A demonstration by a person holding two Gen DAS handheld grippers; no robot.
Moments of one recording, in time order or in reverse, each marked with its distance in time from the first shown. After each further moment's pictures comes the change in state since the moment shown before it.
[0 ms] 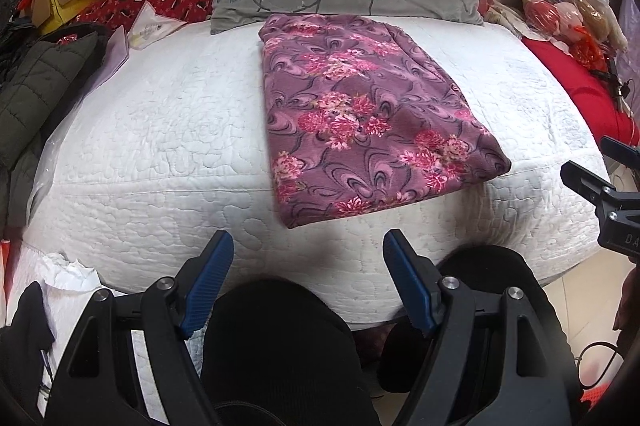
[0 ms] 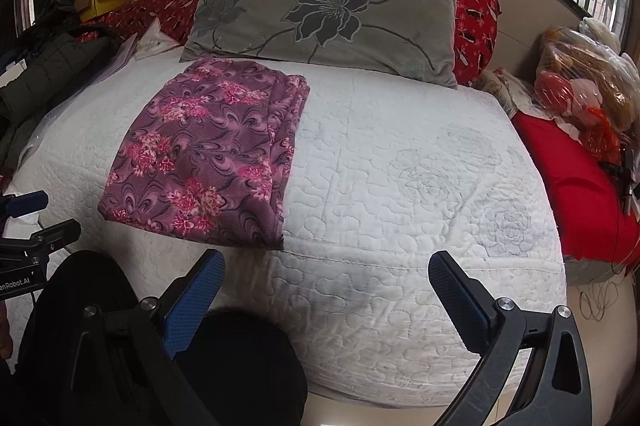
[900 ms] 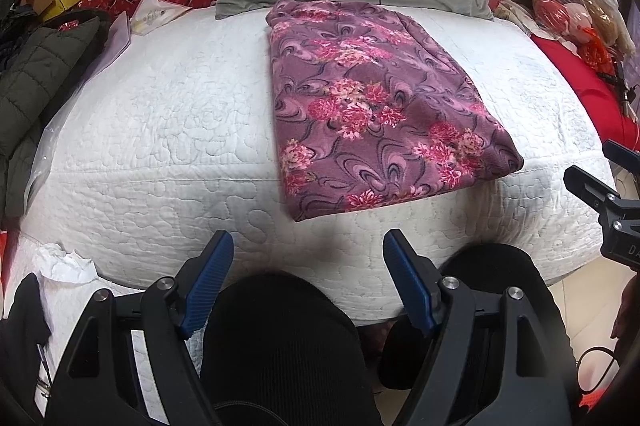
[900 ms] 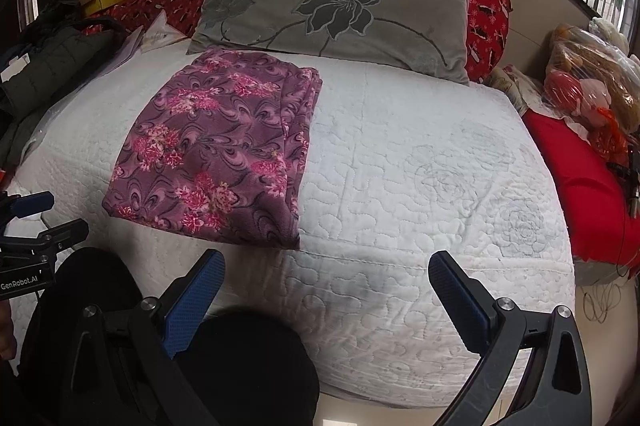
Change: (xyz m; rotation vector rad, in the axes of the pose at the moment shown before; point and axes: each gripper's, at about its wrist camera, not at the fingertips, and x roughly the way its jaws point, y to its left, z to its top) left arm 0.011 0.007 -0.001 -0.024 0.044 0.002; right arm 0.008 0.010 0.002 -0.012 0.022 0.017
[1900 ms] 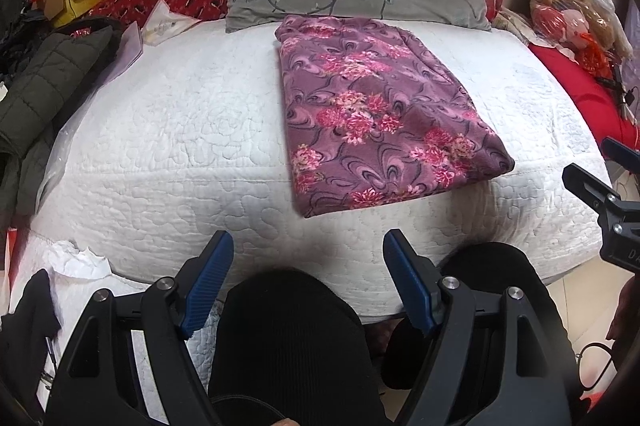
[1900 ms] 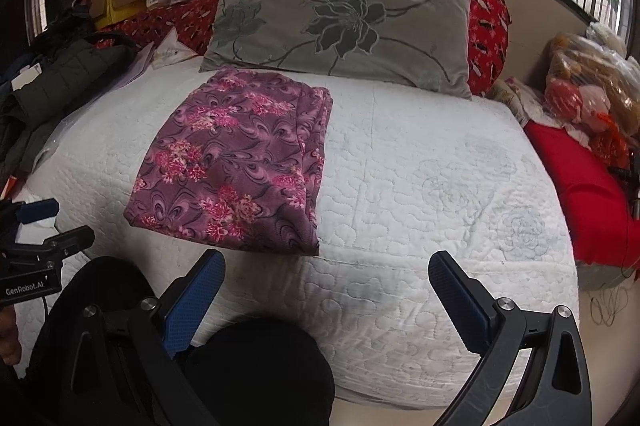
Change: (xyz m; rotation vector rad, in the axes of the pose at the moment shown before) left arm -0.024 0.002 -0.008 -0.002 -0.050 0.017; right arm -0.024 0.009 -0.006 -0.009 -0.085 0.017
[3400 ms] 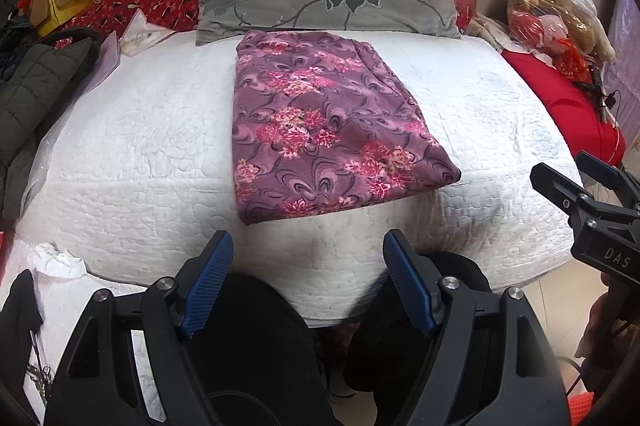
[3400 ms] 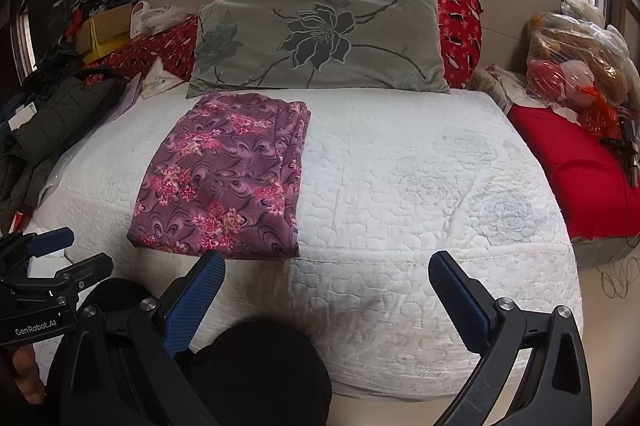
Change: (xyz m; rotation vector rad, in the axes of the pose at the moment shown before) left arm -0.021 -0.044 0.007 -0.019 -0.015 -0.056; right arm -0.015 -0.030 -0.003 0.132 -0.020 0.016
